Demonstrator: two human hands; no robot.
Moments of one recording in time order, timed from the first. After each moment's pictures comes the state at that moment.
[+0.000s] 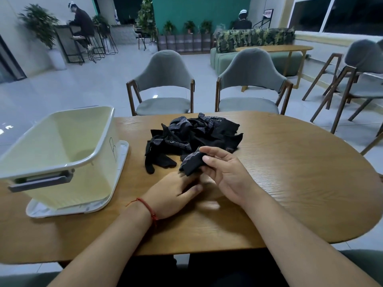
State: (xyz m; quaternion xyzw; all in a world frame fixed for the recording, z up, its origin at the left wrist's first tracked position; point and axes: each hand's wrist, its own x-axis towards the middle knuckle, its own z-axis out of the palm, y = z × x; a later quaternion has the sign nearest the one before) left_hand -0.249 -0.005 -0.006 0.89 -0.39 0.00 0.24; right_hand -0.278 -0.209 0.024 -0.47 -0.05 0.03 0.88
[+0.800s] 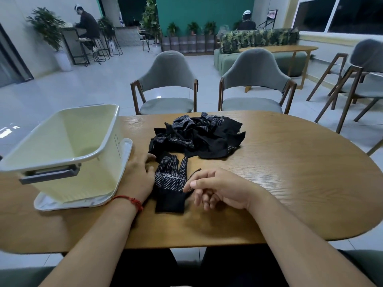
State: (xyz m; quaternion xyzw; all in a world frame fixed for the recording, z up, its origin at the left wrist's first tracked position) left_hand -0.225 0.057 -0.011 0.91 -0.06 0.16 0.36; right_hand -0.296 -0.209 0.026 -0.69 -0.13 0.26 0.66
